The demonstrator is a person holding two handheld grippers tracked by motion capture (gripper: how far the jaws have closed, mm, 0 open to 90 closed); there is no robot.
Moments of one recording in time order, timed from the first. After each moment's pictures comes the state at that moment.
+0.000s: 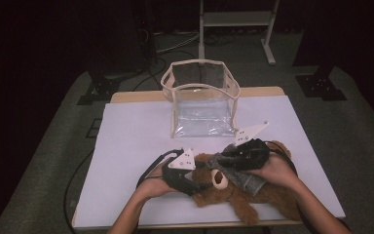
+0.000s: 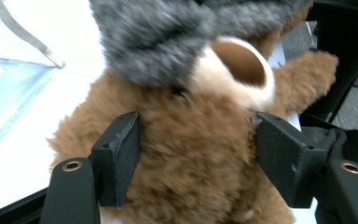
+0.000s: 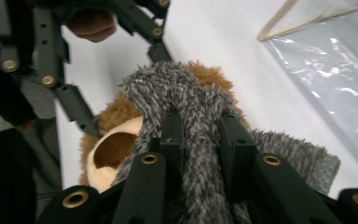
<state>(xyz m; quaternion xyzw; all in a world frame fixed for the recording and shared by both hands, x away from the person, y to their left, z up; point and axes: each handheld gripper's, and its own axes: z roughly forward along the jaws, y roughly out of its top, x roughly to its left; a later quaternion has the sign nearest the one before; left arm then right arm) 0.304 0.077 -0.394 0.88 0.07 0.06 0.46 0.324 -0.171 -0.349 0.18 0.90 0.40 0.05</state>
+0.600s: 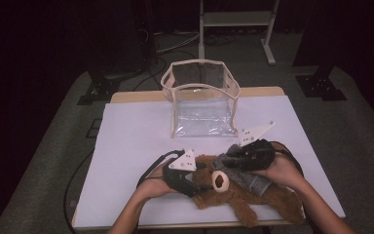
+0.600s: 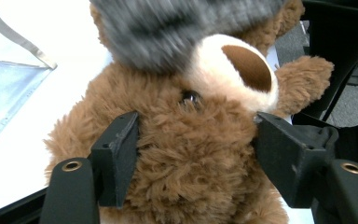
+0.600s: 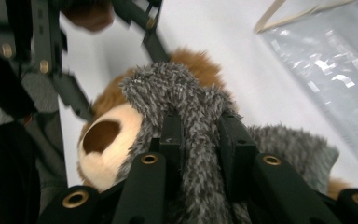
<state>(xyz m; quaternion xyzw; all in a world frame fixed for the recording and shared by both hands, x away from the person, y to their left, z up) 0.302 0.076 -0.393 0.89 0.05 0.05 0.46 0.321 -0.182 -0.348 0.18 0.90 0.39 0.05</state>
